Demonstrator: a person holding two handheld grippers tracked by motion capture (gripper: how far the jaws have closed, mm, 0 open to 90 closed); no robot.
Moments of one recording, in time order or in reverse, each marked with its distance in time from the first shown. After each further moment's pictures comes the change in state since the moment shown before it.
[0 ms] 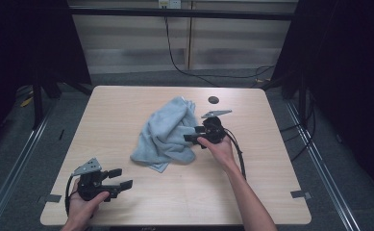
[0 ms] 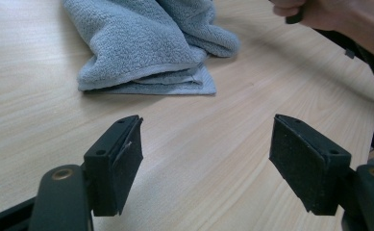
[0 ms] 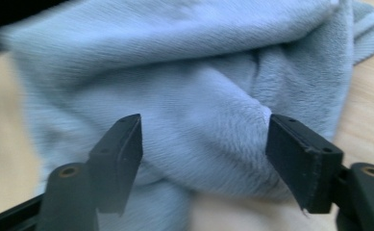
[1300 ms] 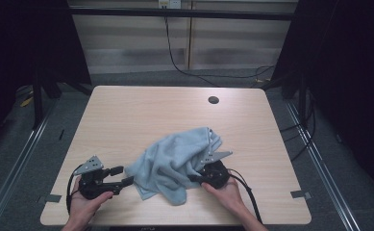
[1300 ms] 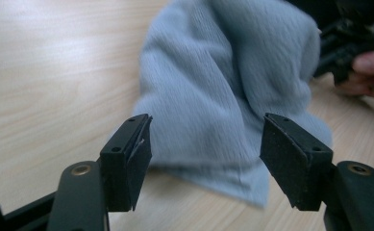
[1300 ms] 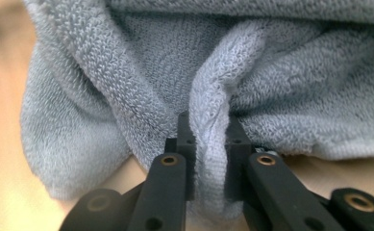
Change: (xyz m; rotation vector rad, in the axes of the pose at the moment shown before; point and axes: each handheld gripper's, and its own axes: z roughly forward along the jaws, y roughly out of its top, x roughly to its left) left arm -0.015 0.019 0.000 -0.026 0.023 0.036; right arm 0.083 -0.103 -0.048 0.109 0.107 -0.102
